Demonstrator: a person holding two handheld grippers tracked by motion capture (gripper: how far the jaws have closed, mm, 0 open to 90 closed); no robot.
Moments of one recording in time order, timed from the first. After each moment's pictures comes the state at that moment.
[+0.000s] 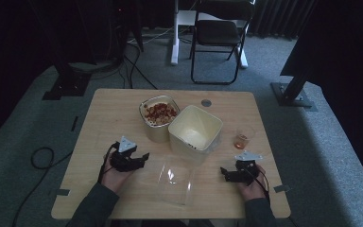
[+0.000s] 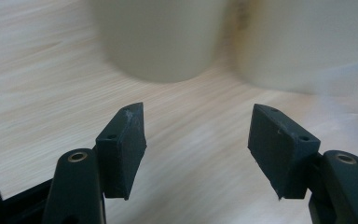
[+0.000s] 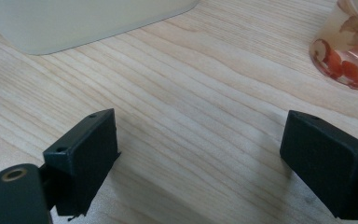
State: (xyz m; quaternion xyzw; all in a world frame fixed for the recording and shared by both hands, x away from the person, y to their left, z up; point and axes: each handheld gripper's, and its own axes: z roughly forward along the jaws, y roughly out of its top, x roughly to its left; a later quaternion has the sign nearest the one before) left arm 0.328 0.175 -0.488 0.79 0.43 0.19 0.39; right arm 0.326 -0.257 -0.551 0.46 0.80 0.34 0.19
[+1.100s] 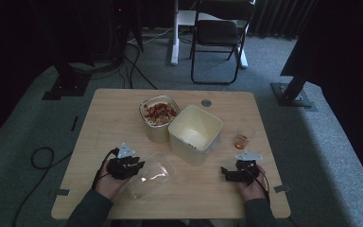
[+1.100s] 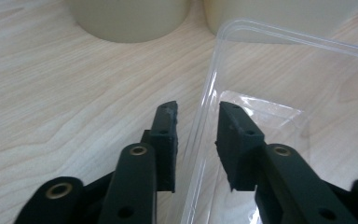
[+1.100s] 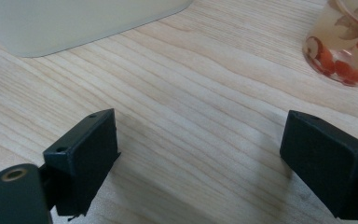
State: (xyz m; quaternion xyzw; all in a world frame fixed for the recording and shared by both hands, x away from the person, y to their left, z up) left arm 0.308 0.192 -0.488 0.83 0.41 0.14 0.36; right arm 0.326 -0.258 -0.551 0.47 0.79 0.34 0.20
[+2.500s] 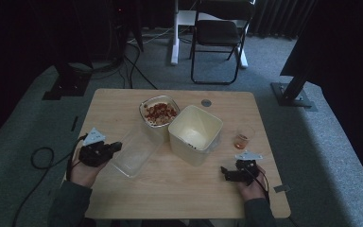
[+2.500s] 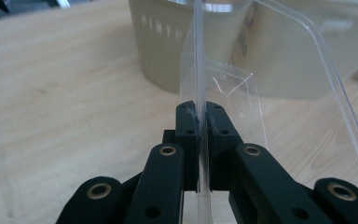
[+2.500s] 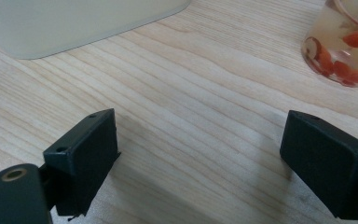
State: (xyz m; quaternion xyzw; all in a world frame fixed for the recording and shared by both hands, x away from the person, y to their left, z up) left arm 0.320 0.255 -0.425 0.79 0.42 0.18 0.42; right arm 0.327 -0.257 -0.551 0.47 0.79 0.34 0.20
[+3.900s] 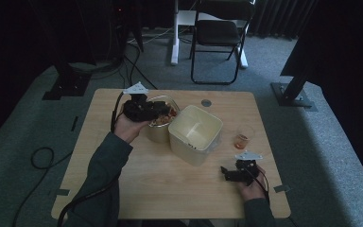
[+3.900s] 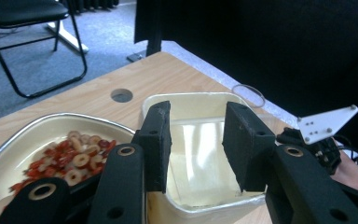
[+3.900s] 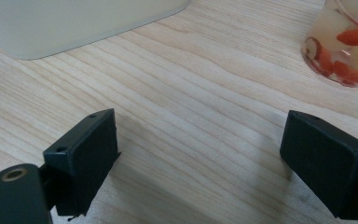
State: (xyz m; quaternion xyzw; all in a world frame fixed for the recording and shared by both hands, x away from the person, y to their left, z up) left arm 0.413 0.140 -0.340 0.79 0.32 0.09 0.52; right arm 0.327 -0.257 -0.551 0.47 0.79 0.34 0.20
